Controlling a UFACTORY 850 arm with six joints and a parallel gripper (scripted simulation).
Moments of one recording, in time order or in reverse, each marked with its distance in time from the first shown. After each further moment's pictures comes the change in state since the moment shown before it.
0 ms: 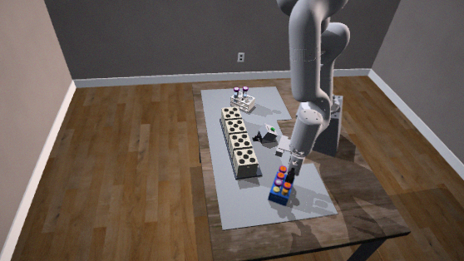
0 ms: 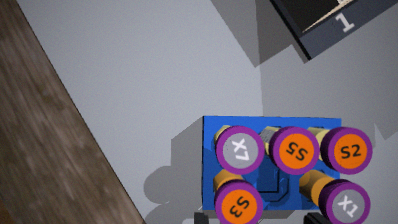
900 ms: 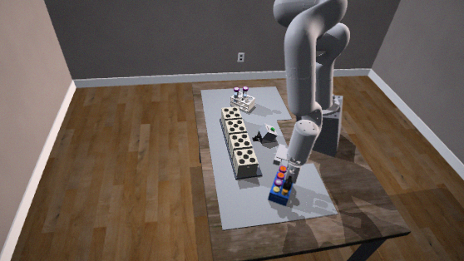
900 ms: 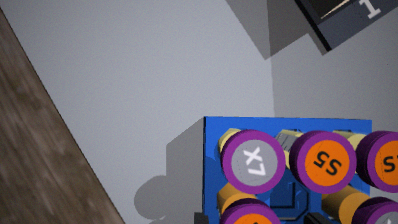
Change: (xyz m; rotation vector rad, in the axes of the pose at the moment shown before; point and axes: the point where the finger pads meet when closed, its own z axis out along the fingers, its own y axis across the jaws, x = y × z) arm 0.000 0.000 0.049 -0.002 0.000 0.000
